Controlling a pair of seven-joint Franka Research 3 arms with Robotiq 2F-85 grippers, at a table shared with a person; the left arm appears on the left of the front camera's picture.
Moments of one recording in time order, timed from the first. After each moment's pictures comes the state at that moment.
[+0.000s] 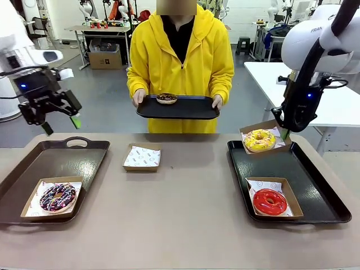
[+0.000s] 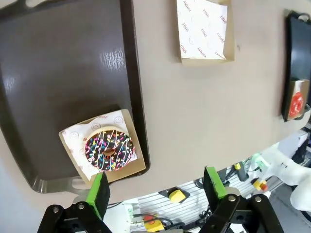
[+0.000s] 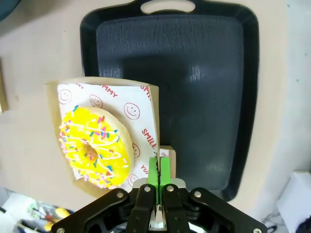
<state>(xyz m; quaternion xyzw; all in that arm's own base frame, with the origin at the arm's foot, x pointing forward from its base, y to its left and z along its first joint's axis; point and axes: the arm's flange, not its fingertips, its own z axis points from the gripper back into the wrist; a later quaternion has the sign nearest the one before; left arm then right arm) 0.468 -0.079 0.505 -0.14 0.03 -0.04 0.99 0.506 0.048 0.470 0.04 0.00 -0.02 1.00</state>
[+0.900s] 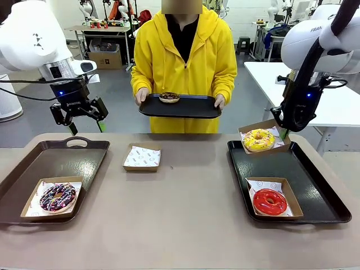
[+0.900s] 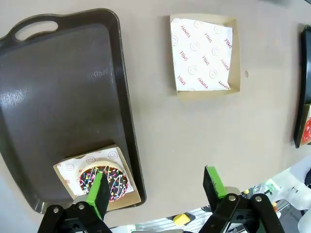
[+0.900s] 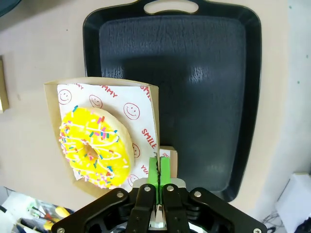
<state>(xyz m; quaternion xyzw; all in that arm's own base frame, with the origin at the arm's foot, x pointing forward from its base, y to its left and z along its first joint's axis) 0.497 -0.133 0.480 -0.09 0.00 -0.04 1.00 0.506 0.054 0.473 0.03 -0.01 -0.01 1.00</state>
